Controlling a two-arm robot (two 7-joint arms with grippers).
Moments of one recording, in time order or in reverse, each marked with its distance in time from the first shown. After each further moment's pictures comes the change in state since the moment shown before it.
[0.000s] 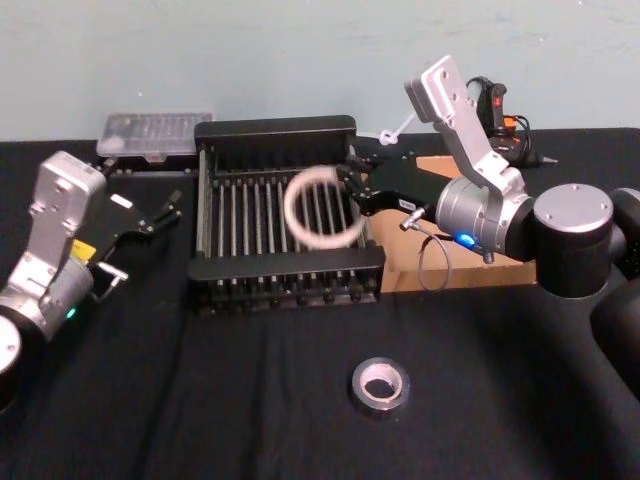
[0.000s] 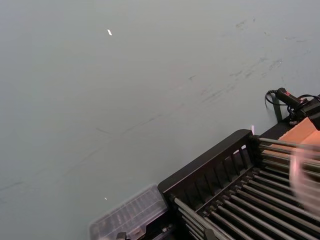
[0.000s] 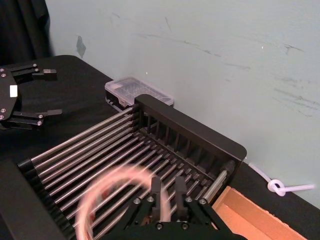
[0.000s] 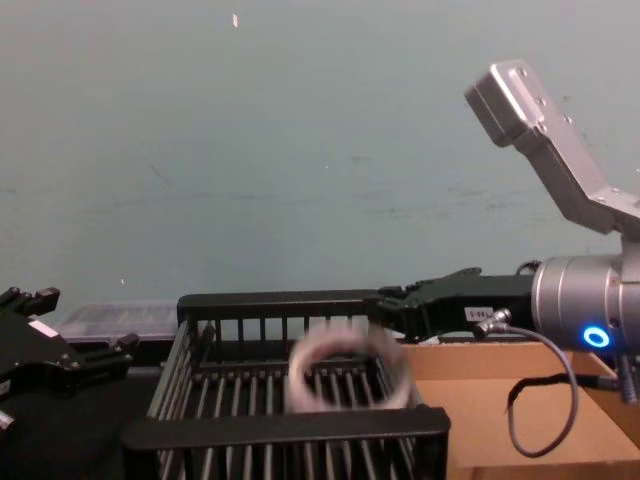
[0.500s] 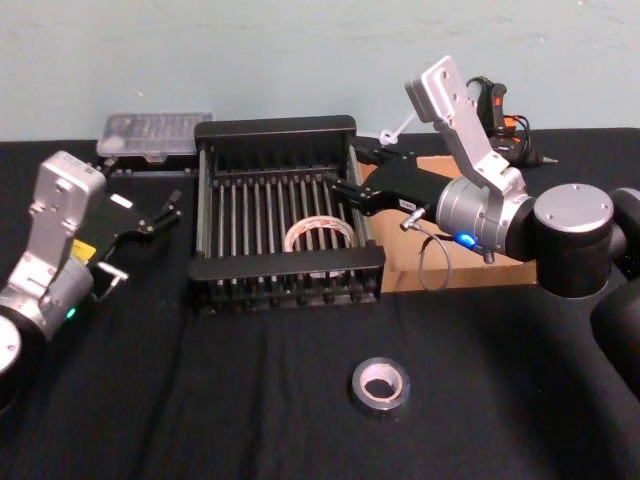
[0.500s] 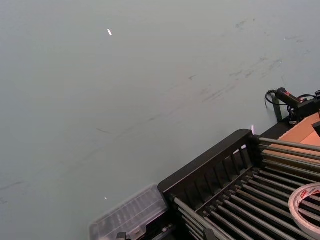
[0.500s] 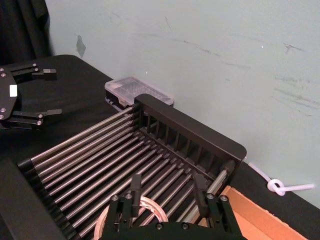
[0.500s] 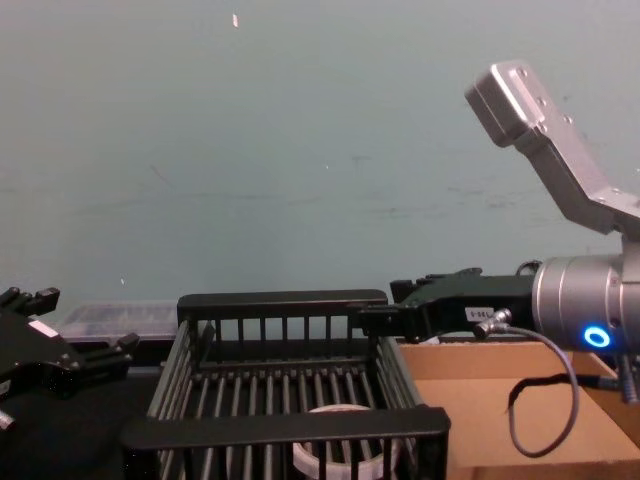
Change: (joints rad) left arm 0.000 0.000 0.000 0.000 0.000 0.000 0.000; right arm 0.000 0.001 0.000 -0.001 0.000 0.001 0.000
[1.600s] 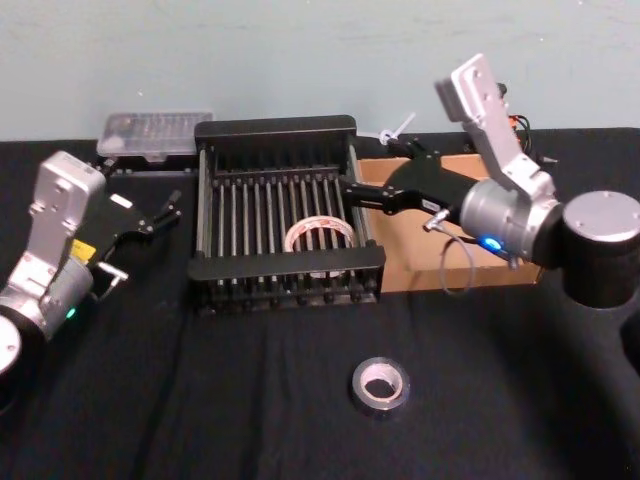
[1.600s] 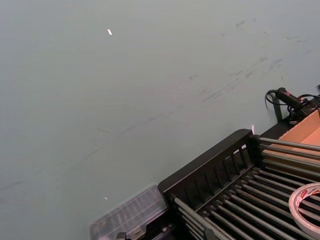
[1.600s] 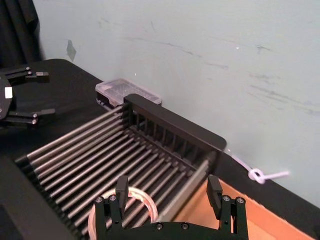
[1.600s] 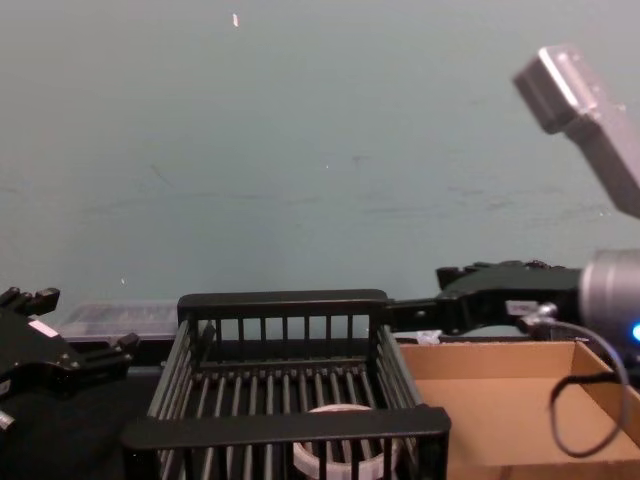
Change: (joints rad) left arm 0.000 0.000 0.000 0.000 0.000 0.000 0.000; right arm -0.064 0.047 0.043 -0.100 0.021 0.024 -0.026
